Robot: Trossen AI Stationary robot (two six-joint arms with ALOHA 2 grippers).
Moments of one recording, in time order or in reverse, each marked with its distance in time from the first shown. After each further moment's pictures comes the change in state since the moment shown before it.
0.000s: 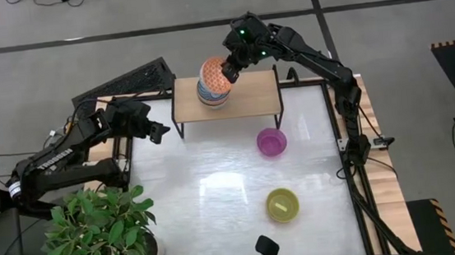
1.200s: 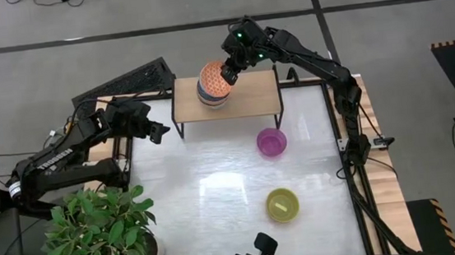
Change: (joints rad) left arm 0.000 0.000 0.000 -0.001 -0.002 0.001; right arm -0.014 0.001 -0.077 0.058 0.002 -0.022
